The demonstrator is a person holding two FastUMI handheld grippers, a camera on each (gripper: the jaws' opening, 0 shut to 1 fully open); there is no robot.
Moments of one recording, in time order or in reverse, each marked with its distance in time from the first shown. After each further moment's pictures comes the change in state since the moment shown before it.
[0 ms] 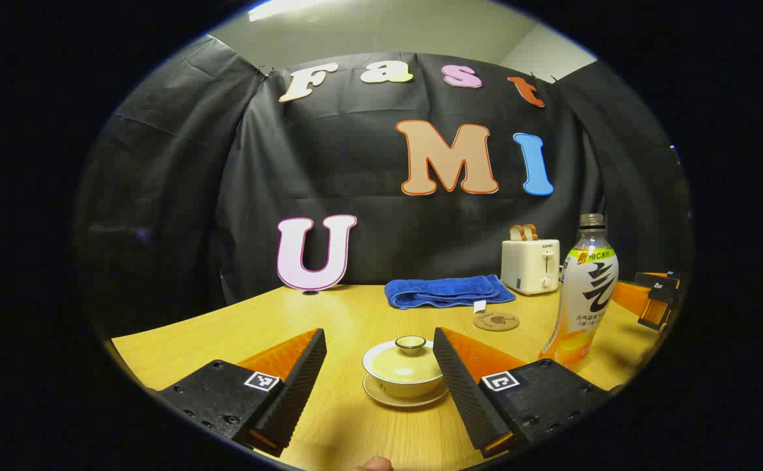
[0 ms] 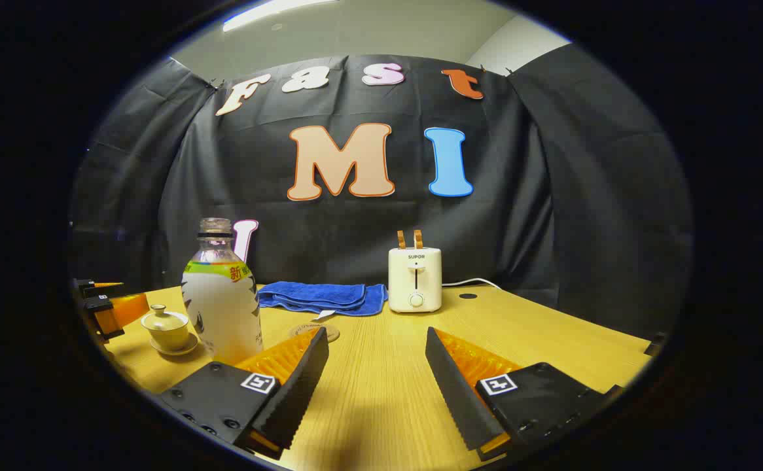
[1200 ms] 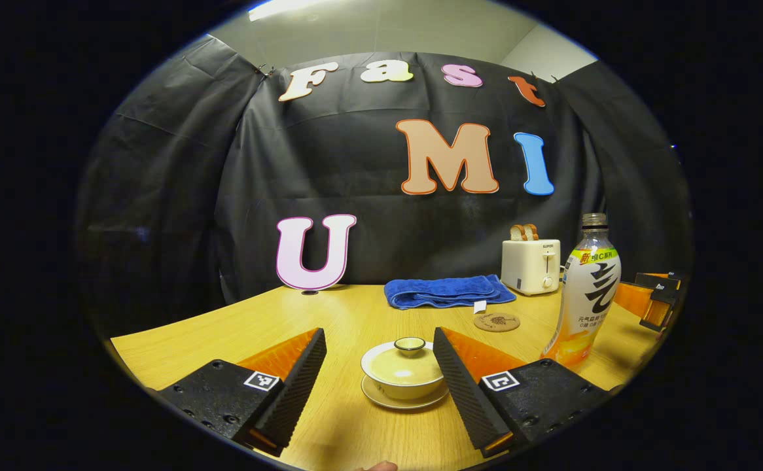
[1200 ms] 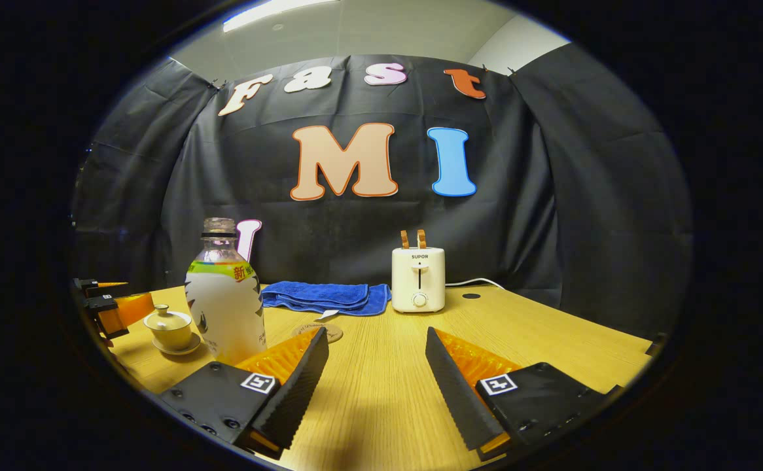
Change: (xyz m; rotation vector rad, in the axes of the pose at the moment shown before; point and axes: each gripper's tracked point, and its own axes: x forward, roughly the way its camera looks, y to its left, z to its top) left arm 0.004 -0.003 -0.001 0.000 -0.002 -0.013; right arm -0.001 0.003 0.000 0.000 -0.001 0.013
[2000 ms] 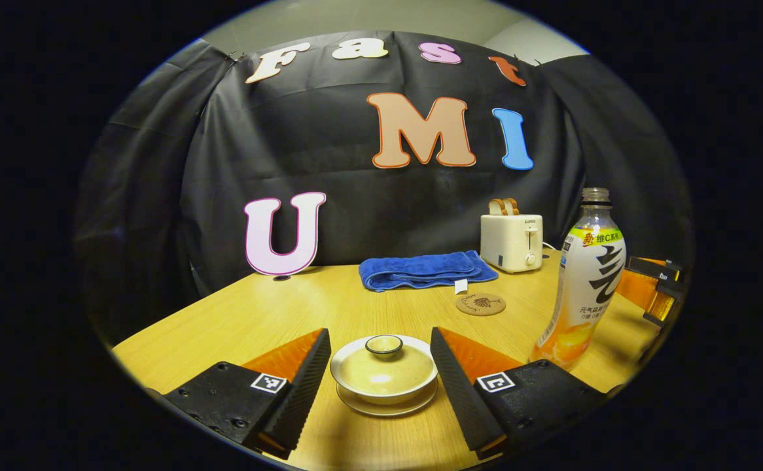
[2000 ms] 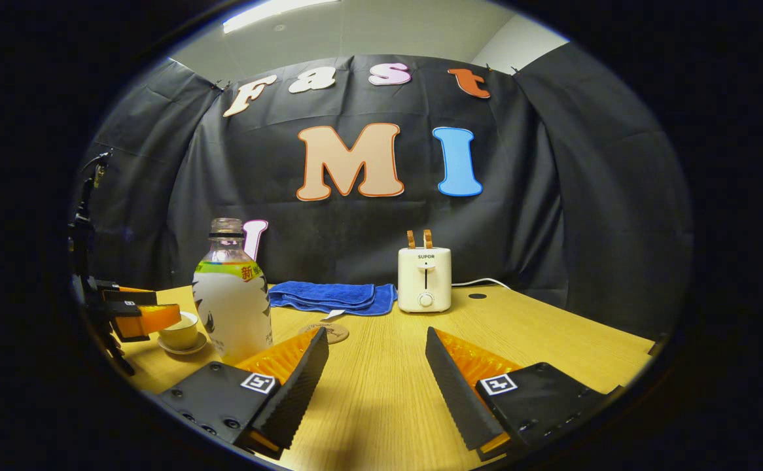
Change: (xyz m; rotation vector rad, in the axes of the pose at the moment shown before) left arm 0.027 -0.019 -0.020 0.023 0.135 -0.100; right arm -0.001 0.005 -0.001 0.001 0.001 0.029
